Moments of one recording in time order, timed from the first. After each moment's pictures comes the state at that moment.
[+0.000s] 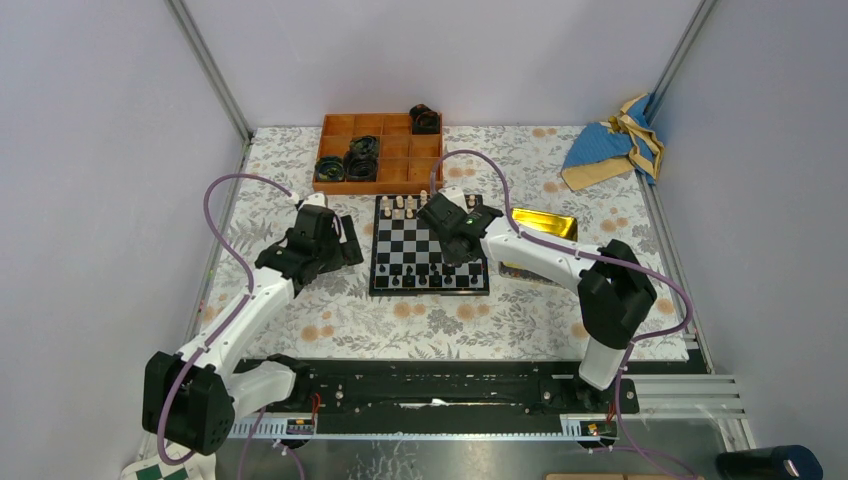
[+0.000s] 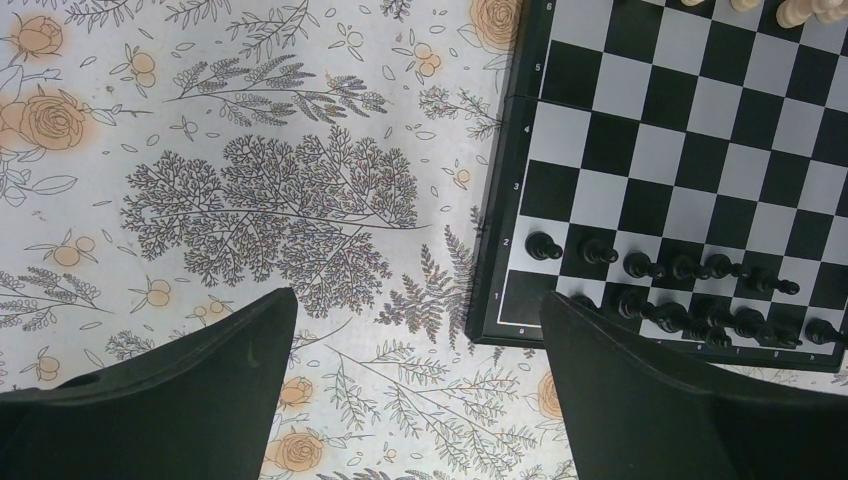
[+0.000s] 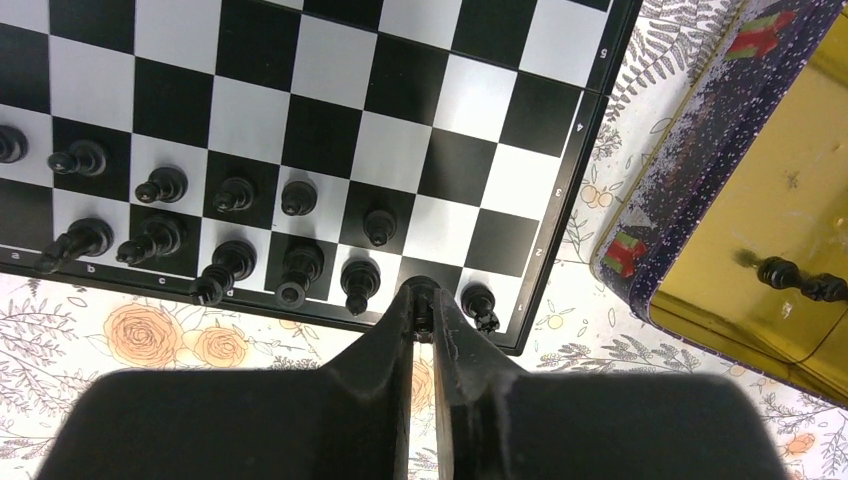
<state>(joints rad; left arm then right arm) -0.32 1.10 0.77 -0.52 -0.17 -0.50 0.87 1.77 1.38 -0.75 0.37 0.50</state>
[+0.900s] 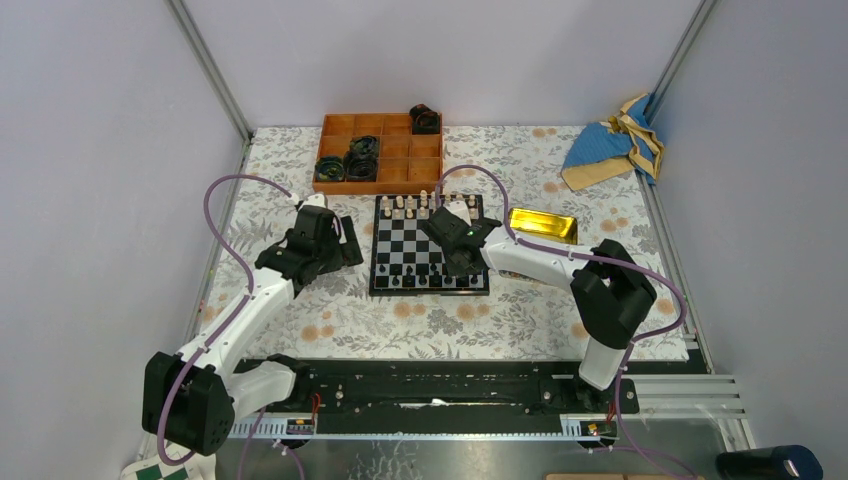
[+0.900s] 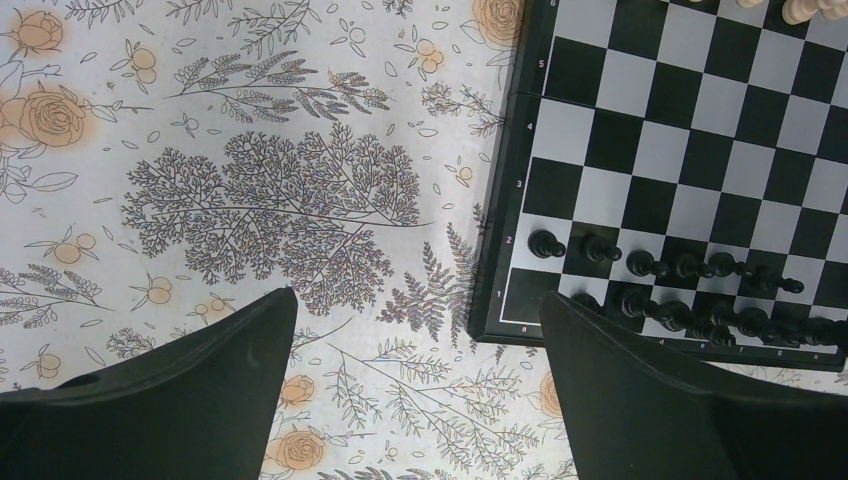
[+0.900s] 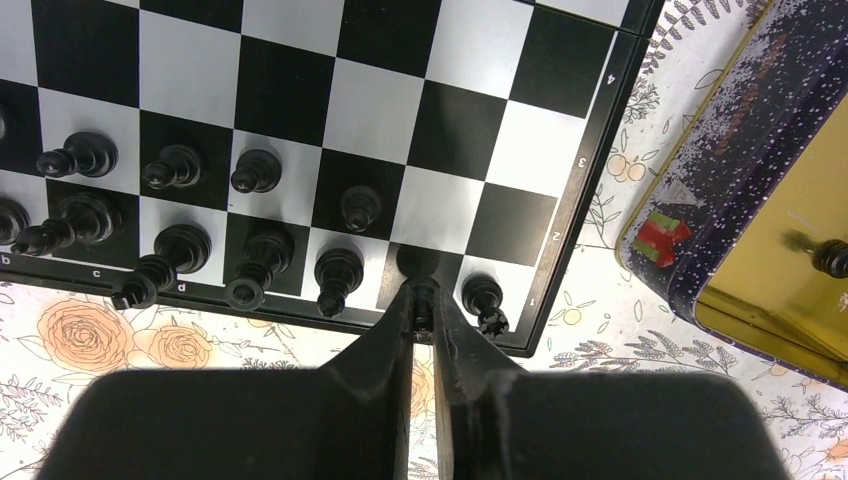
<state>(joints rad) -0.32 1.10 0.77 -0.53 -0.17 -0.50 0.87 1.77 1.25 -0.67 0.35 0.53</state>
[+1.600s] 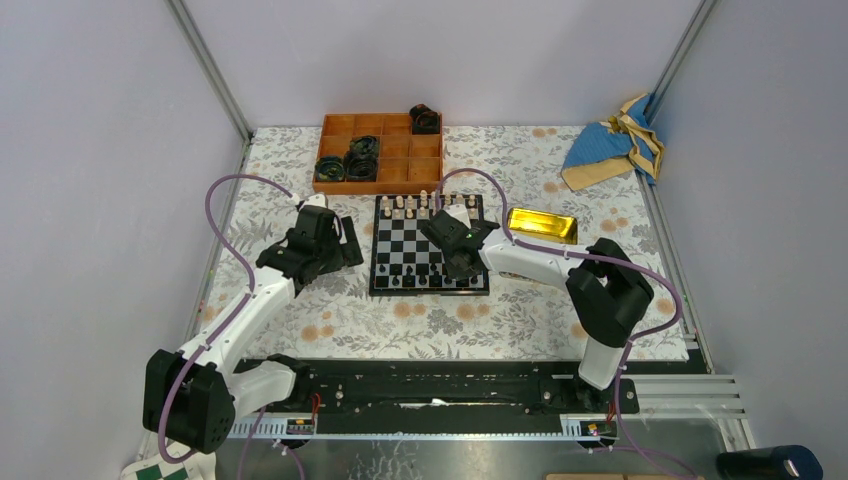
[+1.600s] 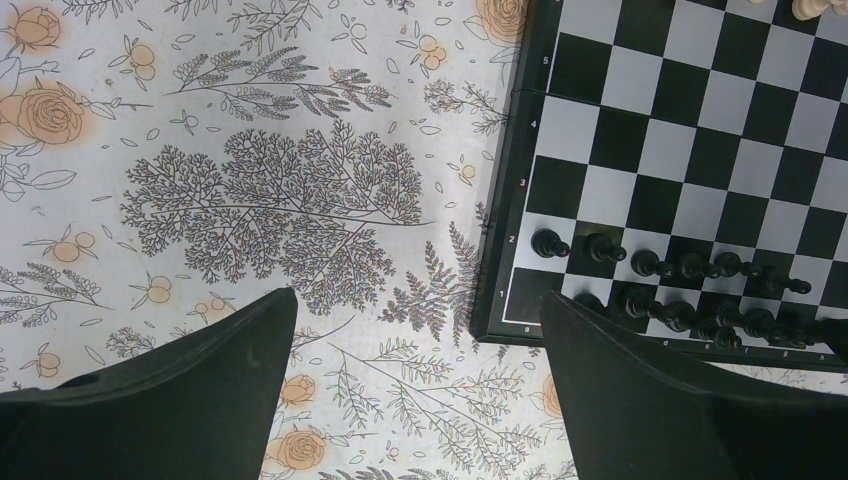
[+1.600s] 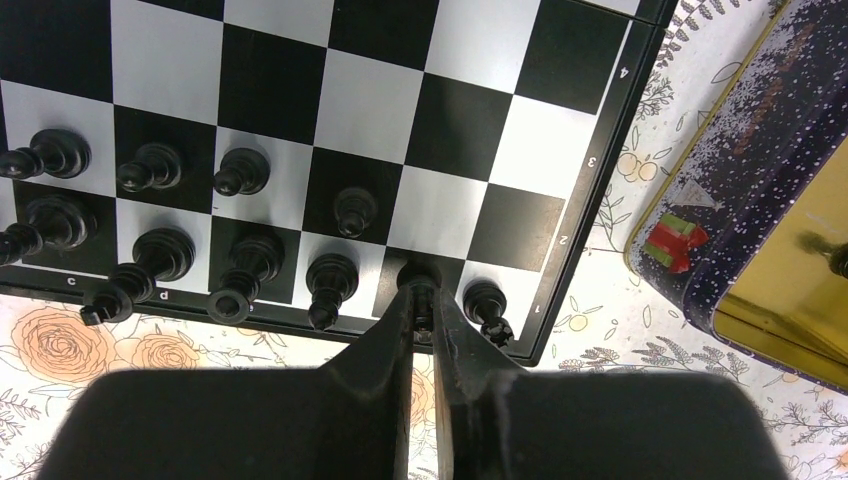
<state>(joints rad) -0.32 1.11 0.77 -0.53 -0.17 -0.50 0.87 1.79 1.22 -0.64 0.35 0.53</state>
